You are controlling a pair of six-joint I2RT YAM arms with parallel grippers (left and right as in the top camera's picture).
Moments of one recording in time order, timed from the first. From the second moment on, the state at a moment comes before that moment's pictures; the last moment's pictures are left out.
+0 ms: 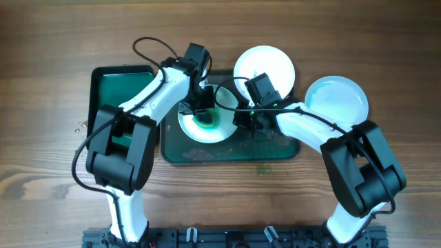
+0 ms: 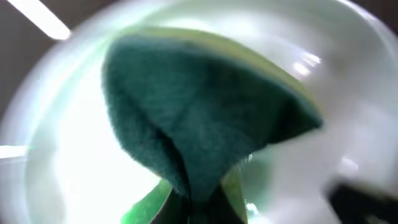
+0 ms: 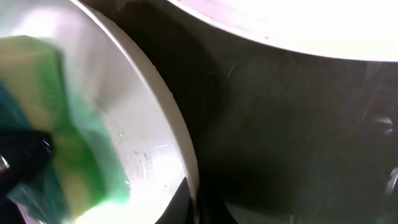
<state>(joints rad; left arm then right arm) -0.38 2.05 1.44 -0.86 0.20 -0.40 0.49 1.88 1.02 -0.28 -0.28 0.80</state>
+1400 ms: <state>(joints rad) -0.40 2.05 1.45 -0.76 0.13 -0.41 0.49 1.88 1.02 -0.28 -0.30 0.78</state>
